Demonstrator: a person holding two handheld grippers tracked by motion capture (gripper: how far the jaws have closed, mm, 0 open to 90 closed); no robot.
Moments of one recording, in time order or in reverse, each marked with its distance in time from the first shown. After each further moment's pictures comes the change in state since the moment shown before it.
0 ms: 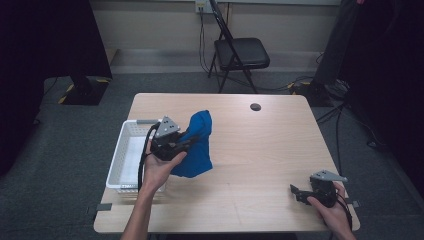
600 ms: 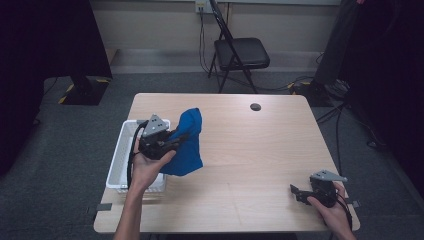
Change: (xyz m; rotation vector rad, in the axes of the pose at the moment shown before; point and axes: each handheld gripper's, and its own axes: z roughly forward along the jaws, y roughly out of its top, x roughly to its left) left arm 0.017 0.001 -0.024 -0.001 0.029 0.009; right arm 0.000 0.000 0.000 0.000 0.000 0.000
